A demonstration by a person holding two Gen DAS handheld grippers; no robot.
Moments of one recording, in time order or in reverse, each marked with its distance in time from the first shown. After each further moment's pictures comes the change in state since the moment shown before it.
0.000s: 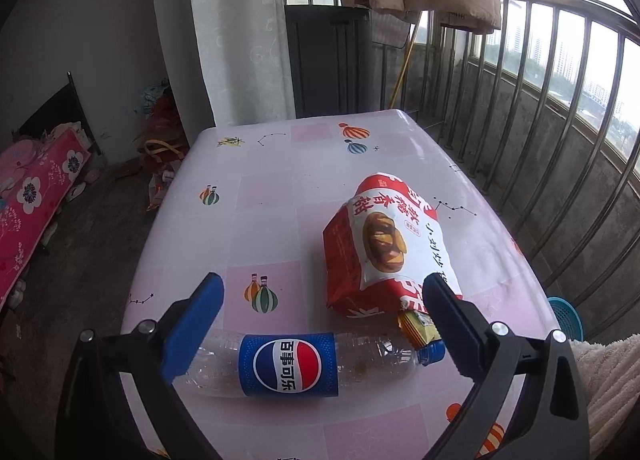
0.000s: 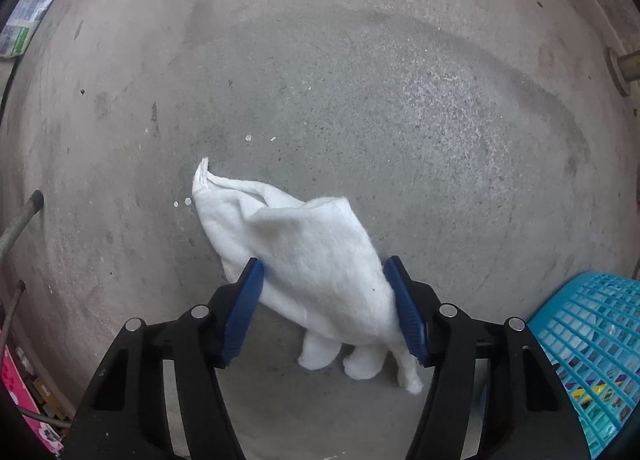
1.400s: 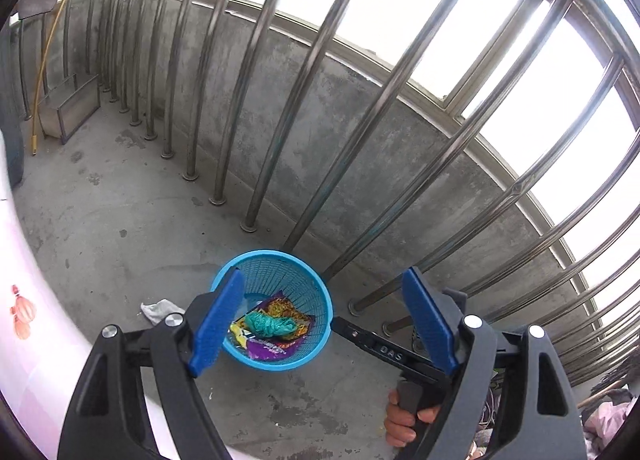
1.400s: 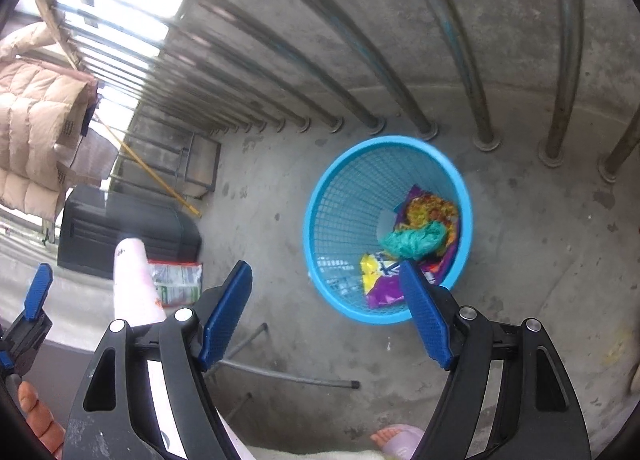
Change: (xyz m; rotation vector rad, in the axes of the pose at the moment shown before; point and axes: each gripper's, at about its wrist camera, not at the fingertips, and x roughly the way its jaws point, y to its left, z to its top) left arm 0.035 -0.421 0.004 0.427 0.257 -0.992; right arm -0.335 -0.233 -0.316 0.669 -0.600 0.604
